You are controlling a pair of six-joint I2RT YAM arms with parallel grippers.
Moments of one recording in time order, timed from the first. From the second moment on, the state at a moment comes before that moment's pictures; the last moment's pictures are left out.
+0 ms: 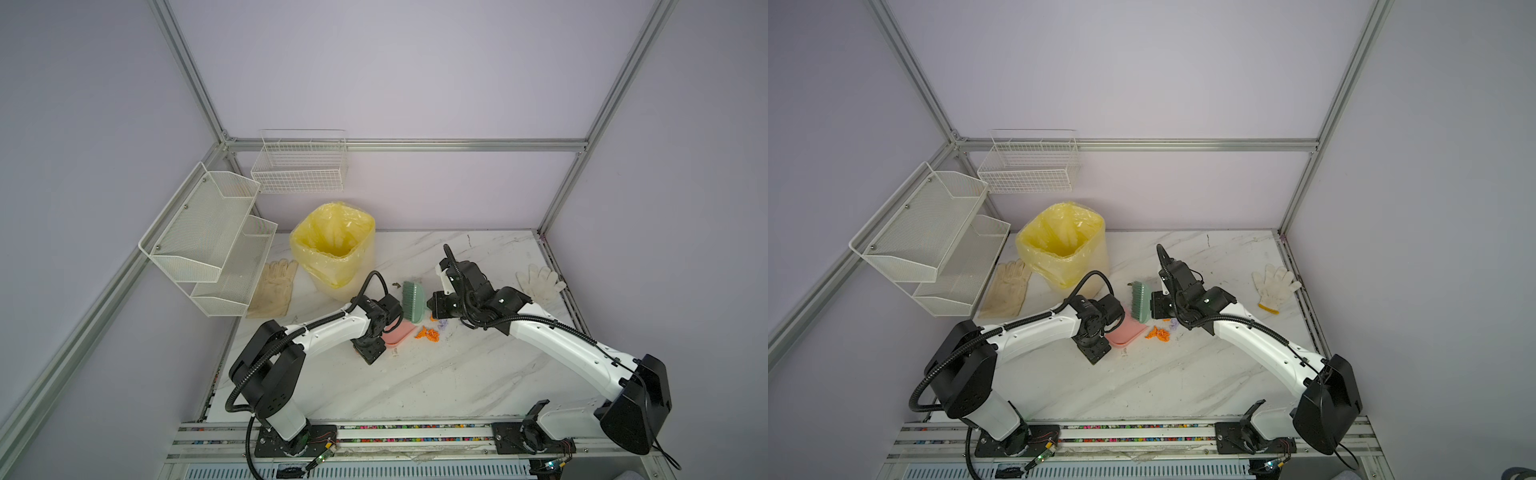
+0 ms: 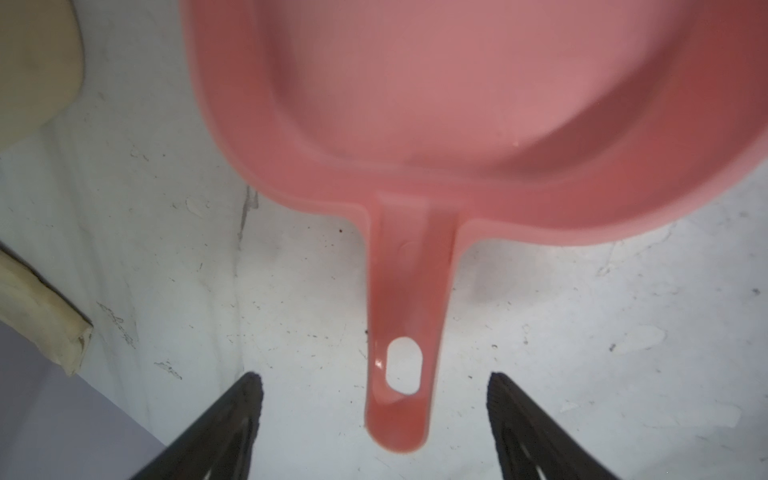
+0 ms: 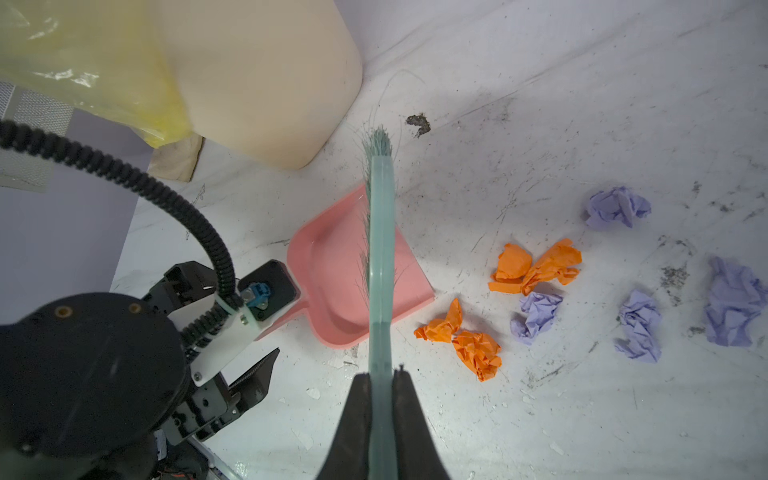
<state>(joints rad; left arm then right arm) -0.73 1.62 1.10 -1.01 -0.29 -0.02 0.72 1.36 1.15 -0.59 -0.06 0.57</state>
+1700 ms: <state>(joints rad) -0.63 1.66 1.10 -1.02 -0.12 0.04 0.72 1.25 1.19 -0.69 0.05 0.56</state>
